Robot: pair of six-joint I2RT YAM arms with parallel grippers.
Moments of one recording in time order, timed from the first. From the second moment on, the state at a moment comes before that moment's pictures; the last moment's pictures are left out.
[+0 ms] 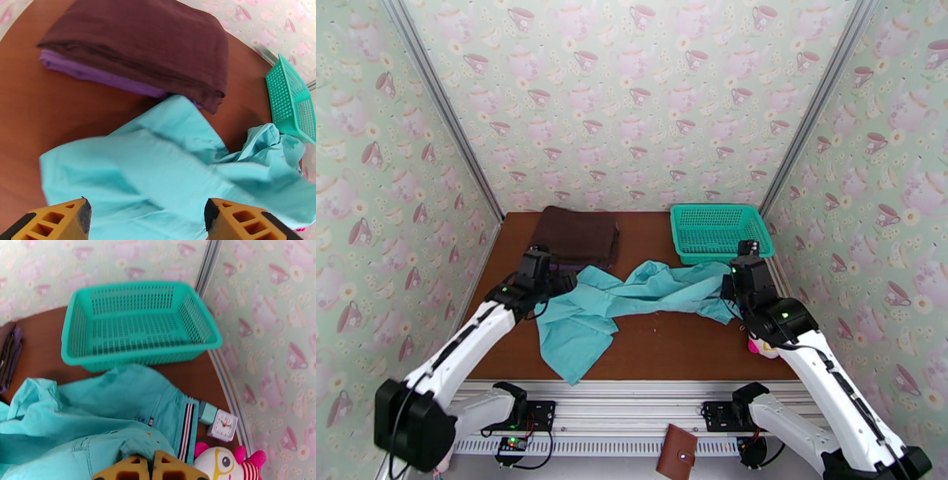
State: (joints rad) left arm -0.34 1.28 0.99 -0.56 -0.07 -0.64; right arm 0.38 0.91 0.99 -0.84 0.49 0.26
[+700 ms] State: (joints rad) left arm -0.62 1.89 1.51 -1.11 -0.22 -1.33; right arm 0.38 0.78 0.83 -0.78 0.30 0.33
